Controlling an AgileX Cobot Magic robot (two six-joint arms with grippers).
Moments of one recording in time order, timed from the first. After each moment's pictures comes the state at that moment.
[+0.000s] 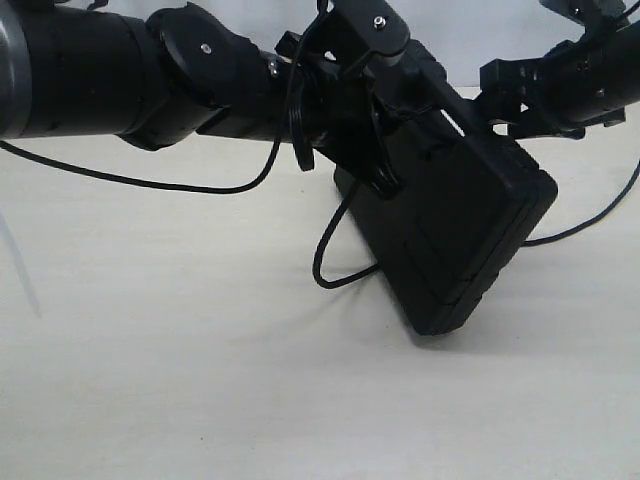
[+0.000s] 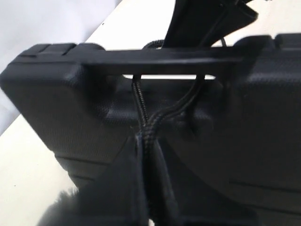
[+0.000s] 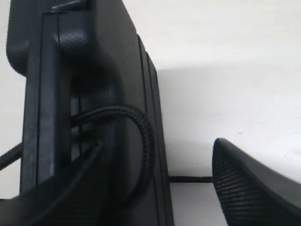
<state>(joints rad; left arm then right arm) -0.76 1.79 -1.25 -0.89 0.13 1.24 0.12 1.67 -1.21 0.68 0.74 -0.47</state>
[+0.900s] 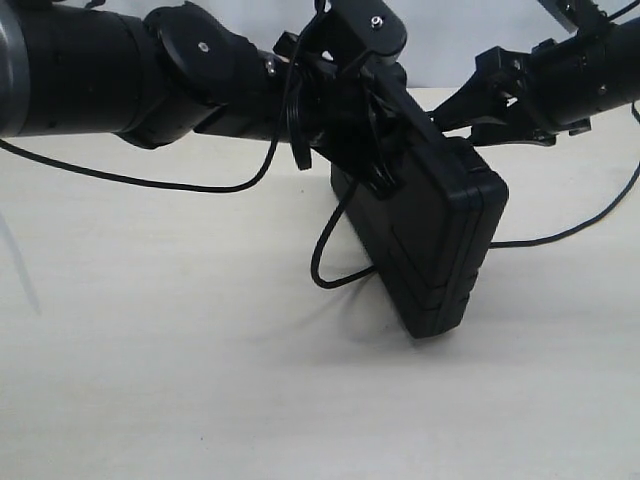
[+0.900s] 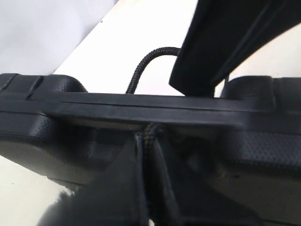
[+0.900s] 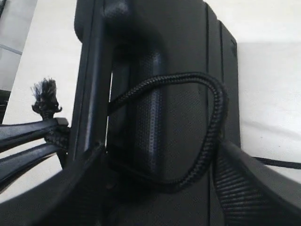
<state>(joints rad) -0.76 1.79 -1.25 -0.89 0.15 1.24 0.11 1.67 -1.21 0.91 0.96 -0.65</state>
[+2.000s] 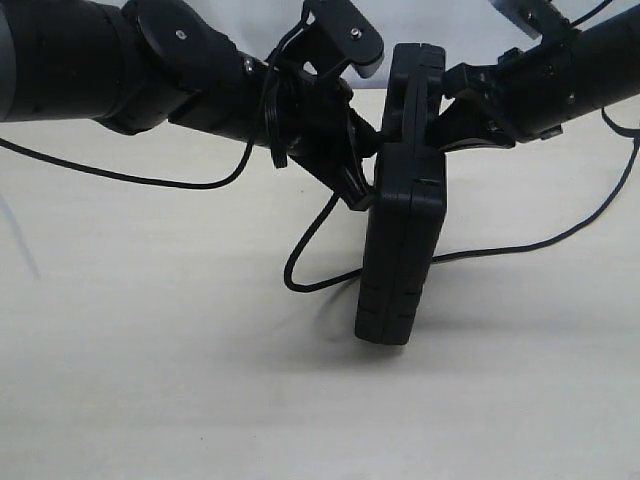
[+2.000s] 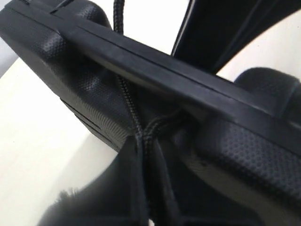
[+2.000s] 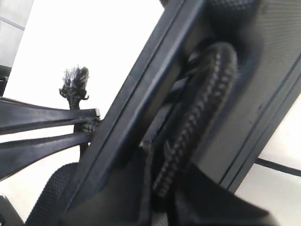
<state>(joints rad) -0.69 1.79 -1.25 -0.87 0.30 1.23 0.19 1.67 -1.21 0.87 0.95 -0.64</state>
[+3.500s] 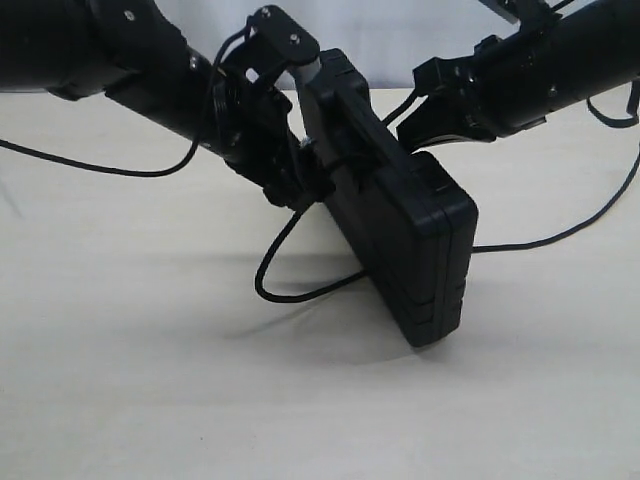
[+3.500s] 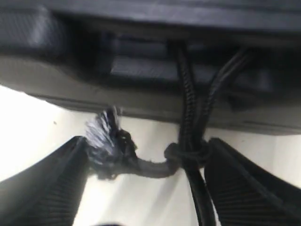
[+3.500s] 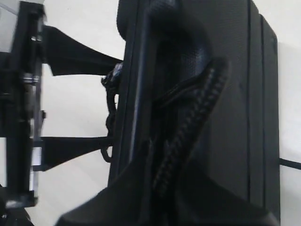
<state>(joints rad) -0.56 1.79 -1.25 -0.62 0.54 0.95 0.29 1.60 -1.21 0.83 0.92 -0.56</state>
